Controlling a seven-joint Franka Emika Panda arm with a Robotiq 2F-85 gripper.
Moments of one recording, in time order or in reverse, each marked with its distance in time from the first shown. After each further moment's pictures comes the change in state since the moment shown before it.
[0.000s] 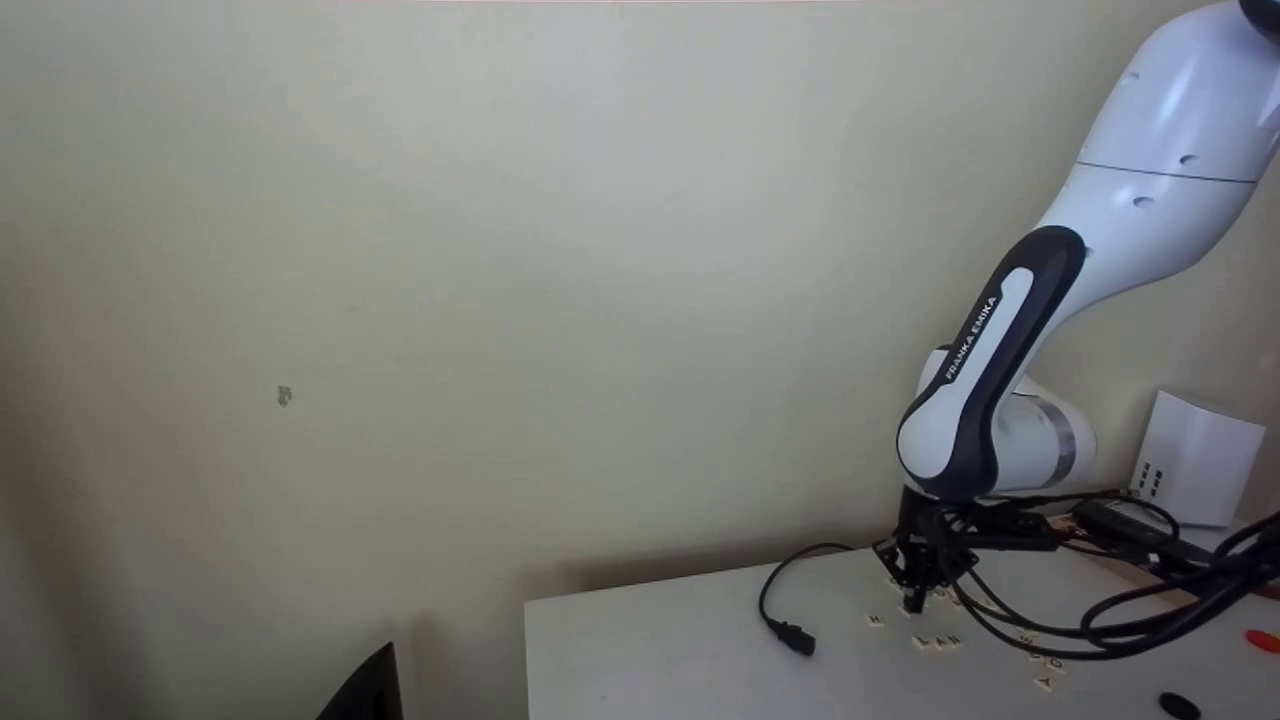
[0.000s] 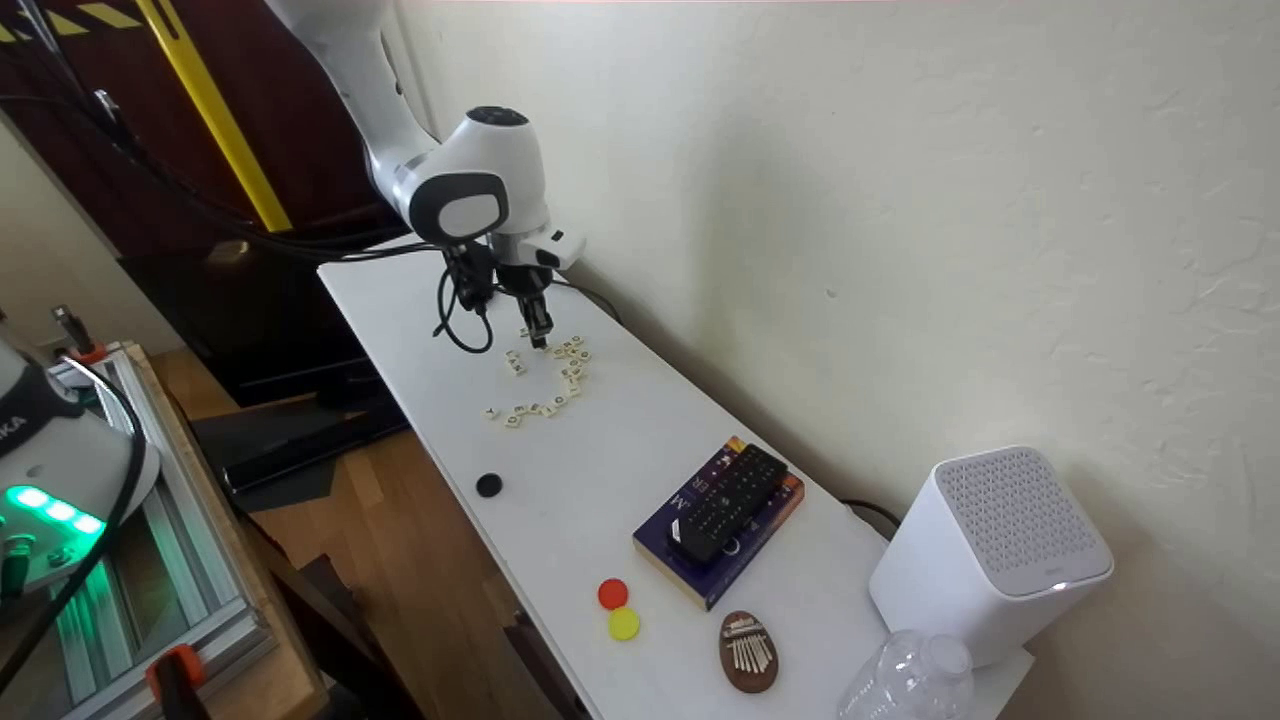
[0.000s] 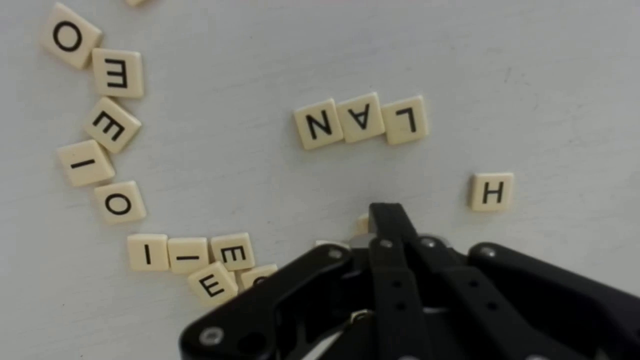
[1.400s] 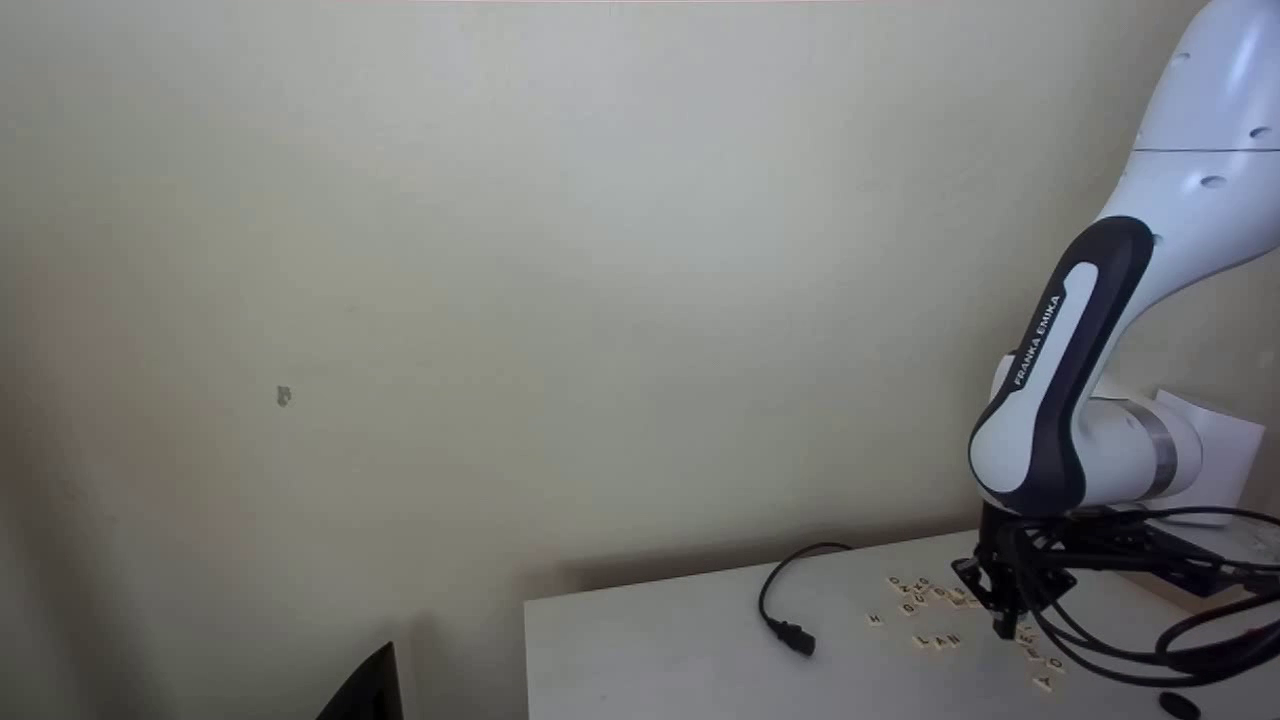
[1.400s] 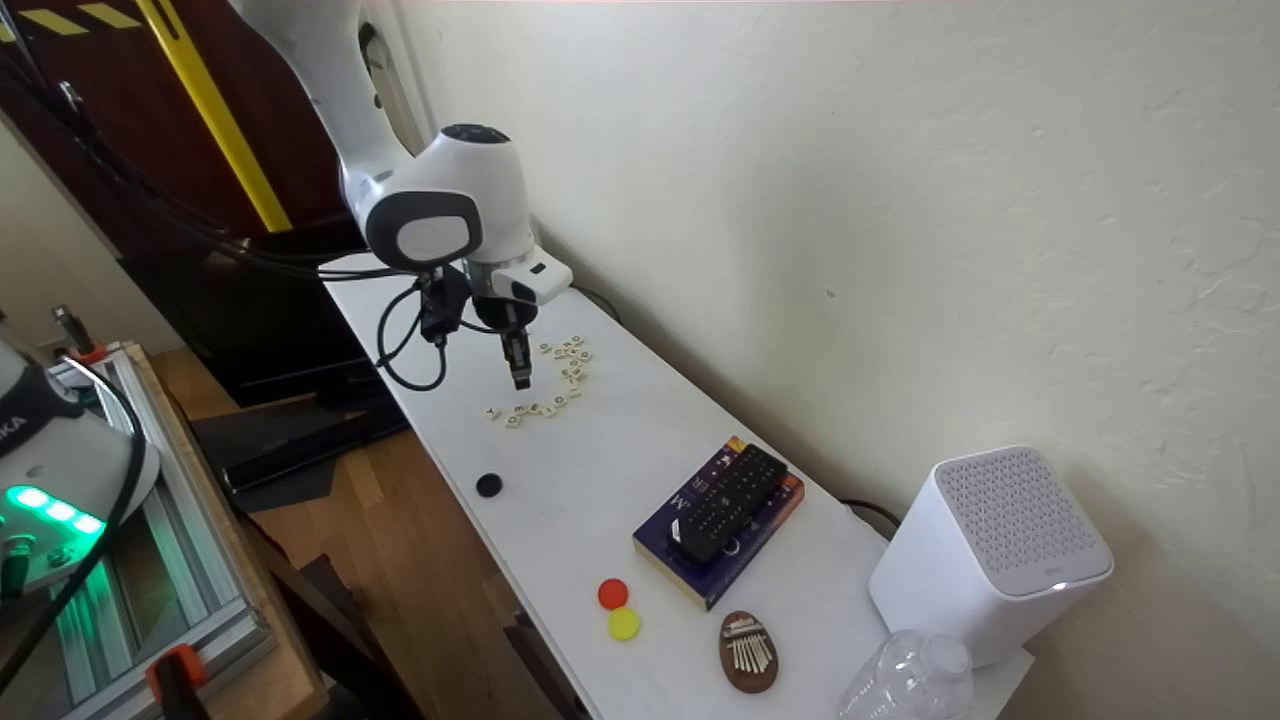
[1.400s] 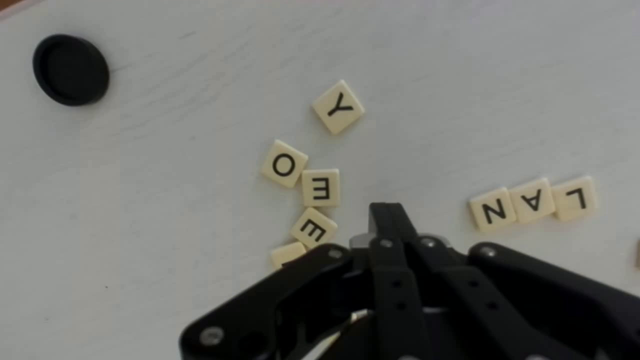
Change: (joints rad) arm 0.007 -0.084 -0.102 -0.190 0.019 0.042 0.037
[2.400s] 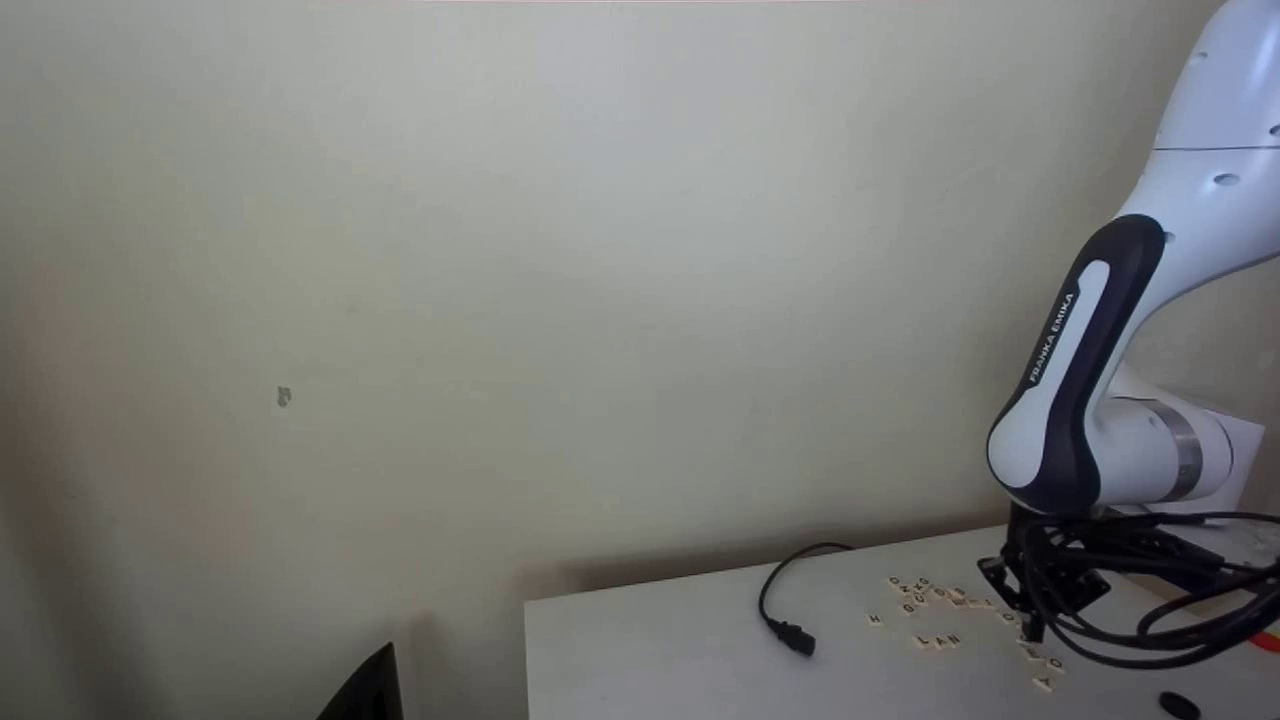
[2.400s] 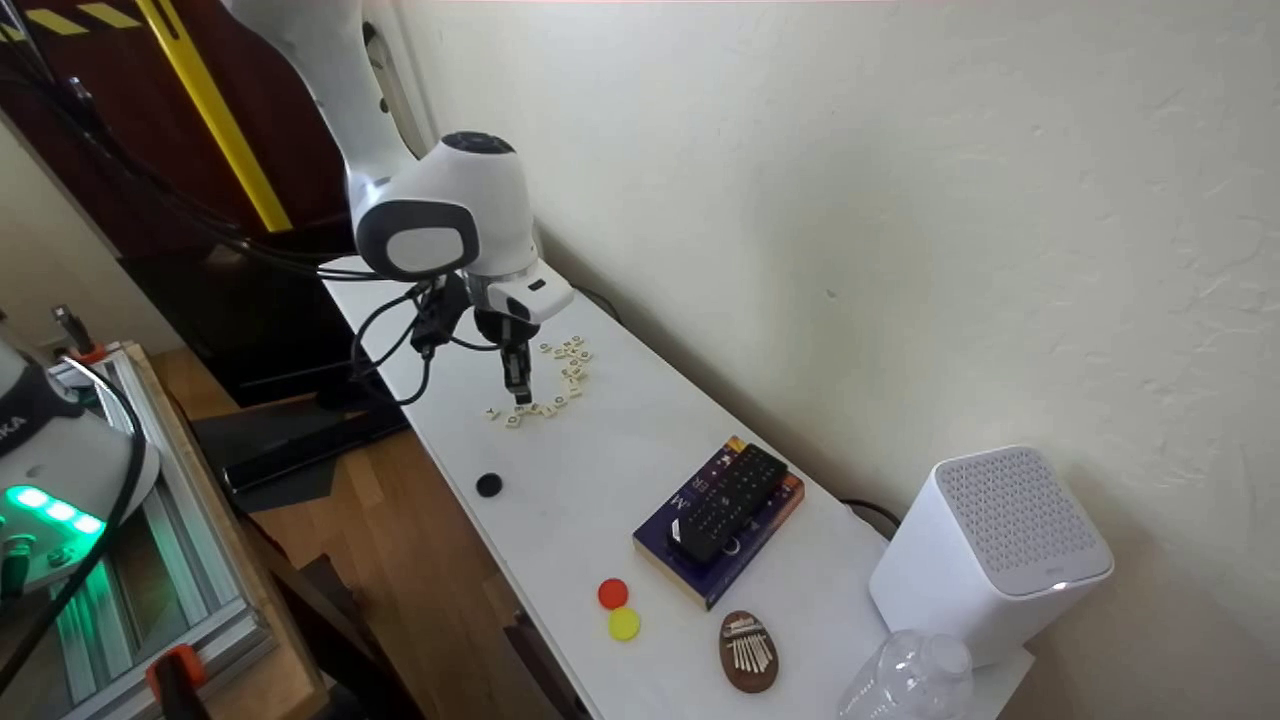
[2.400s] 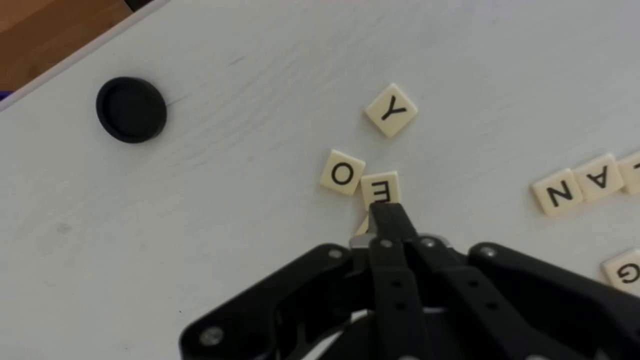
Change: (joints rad) arm -0.028 -0.013 -0.021 -0.029 0.059 0.009 0.027
